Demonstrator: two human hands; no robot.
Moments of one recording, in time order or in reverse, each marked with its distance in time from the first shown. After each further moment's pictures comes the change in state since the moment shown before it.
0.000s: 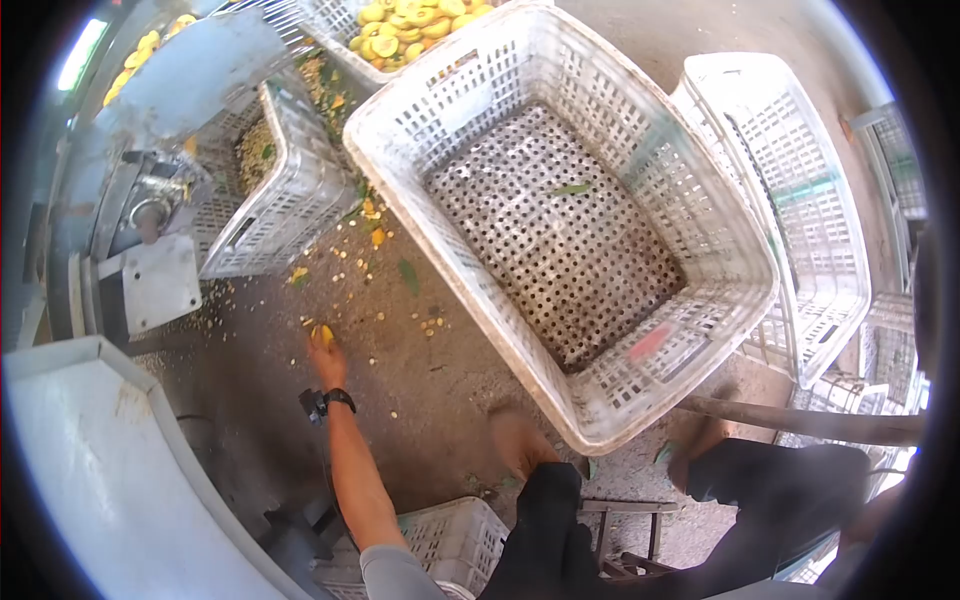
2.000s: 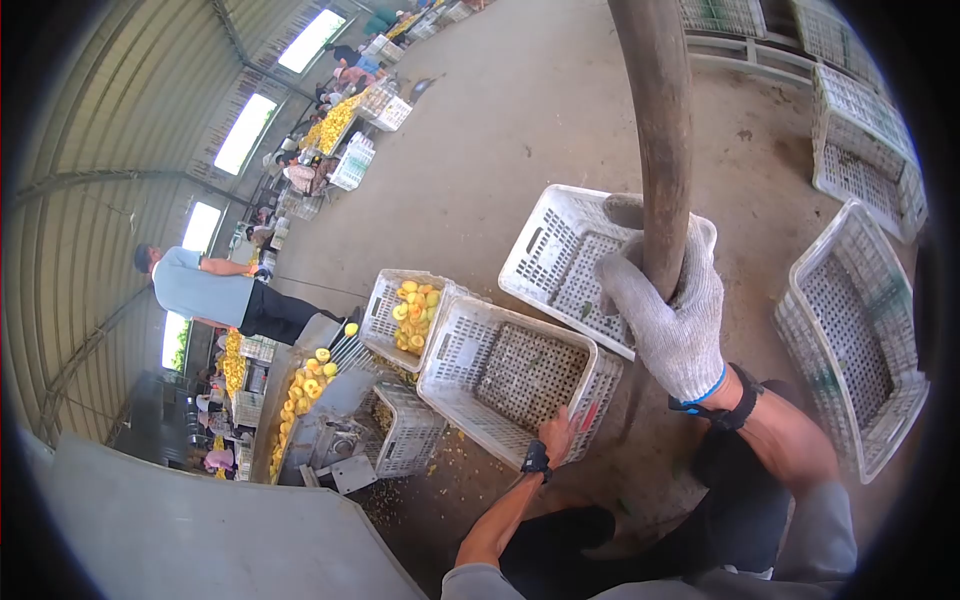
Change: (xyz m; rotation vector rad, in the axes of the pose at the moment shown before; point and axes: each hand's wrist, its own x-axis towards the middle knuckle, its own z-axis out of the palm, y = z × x) left_hand -0.255 0.511 -0.076 0.117 -0.295 1.114; right_hand -0.015 -0.050 -0.150 0.633 0.367 0.083
